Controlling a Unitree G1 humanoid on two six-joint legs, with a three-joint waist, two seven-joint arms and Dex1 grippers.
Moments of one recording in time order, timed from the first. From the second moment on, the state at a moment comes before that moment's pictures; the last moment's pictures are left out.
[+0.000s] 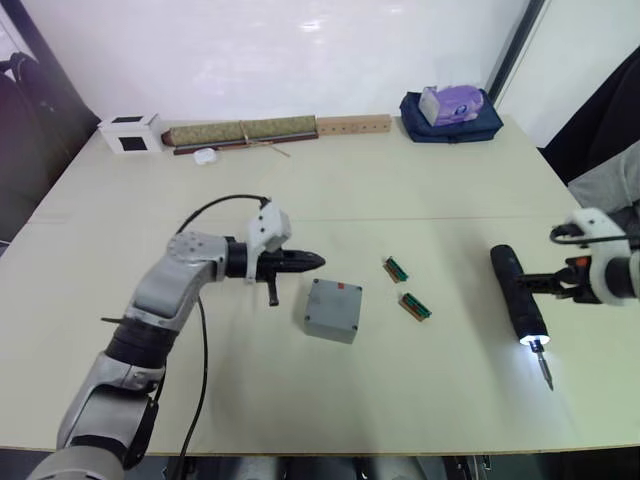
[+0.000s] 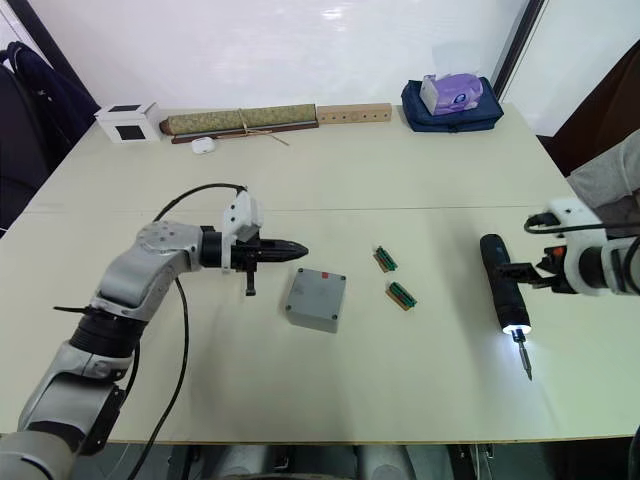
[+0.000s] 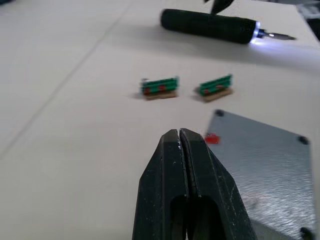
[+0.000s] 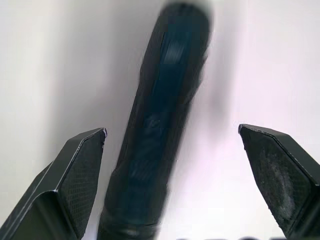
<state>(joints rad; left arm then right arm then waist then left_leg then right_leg) -0.63 0.55 -0.17 0.05 -0.34 0.43 -1.12 -0.51 -1.24 -0.10 0.09 0.62 1.28 0.66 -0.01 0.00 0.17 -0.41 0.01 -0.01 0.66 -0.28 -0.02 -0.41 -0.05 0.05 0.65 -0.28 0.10</state>
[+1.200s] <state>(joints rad) -0.63 0.64 -0.32 0.17 -0.12 0.36 -1.21 -0.27 -0.89 0.14 -0.66 0.68 1.06 0.68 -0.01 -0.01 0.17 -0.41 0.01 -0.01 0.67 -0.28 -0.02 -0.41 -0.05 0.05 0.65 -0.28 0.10</state>
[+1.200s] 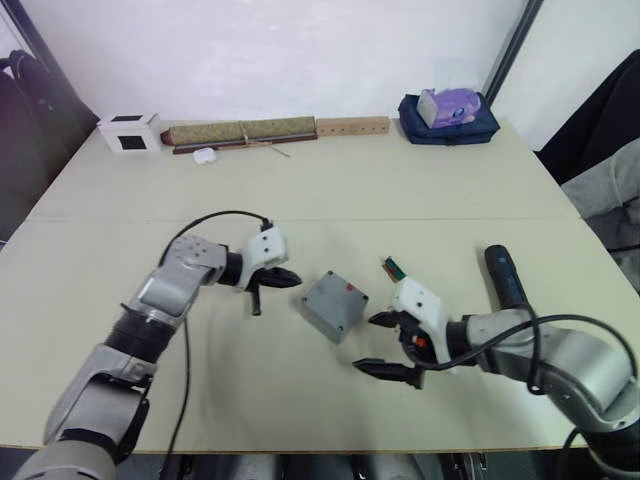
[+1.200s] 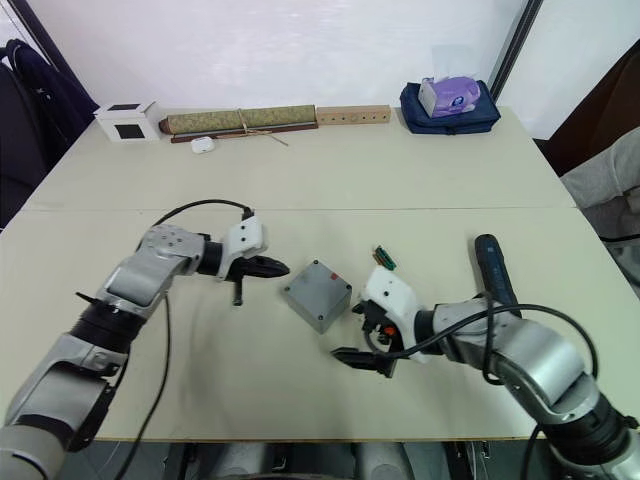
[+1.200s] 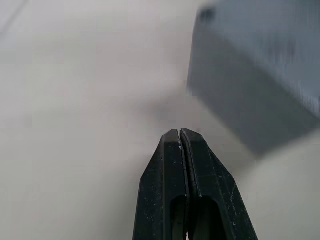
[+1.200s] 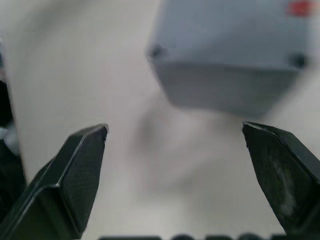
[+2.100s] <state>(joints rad) -0.54 0.60 -0.37 0.01 -0.13 0.45 -1.20 -0.30 -0.75 0.30 -0.51 0.46 0.89 0.80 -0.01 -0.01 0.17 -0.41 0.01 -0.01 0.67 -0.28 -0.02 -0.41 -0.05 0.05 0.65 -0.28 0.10</state>
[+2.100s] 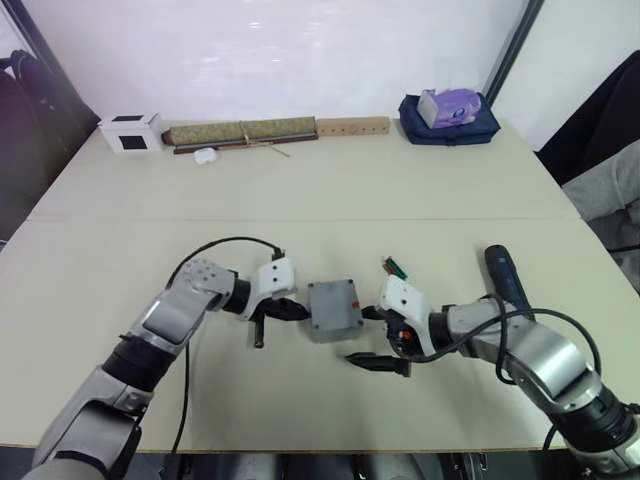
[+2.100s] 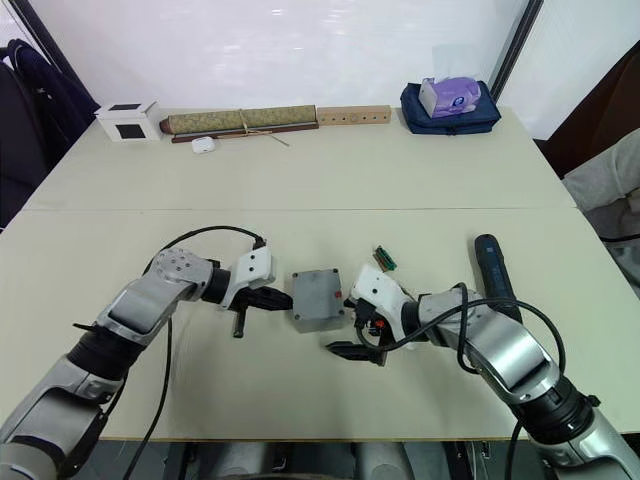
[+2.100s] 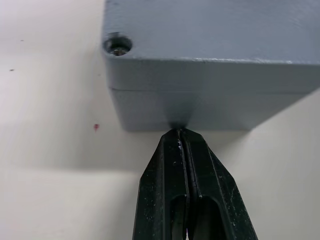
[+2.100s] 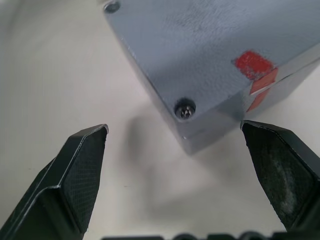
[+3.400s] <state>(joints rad) -0.67 0.55 -0.19 -0.08 -0.38 0.69 -1.18 -0.37 -0.53 0.02 -0.01 0.32 0.57 0.59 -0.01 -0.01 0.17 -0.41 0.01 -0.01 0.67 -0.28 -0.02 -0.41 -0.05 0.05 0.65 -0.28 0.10</state>
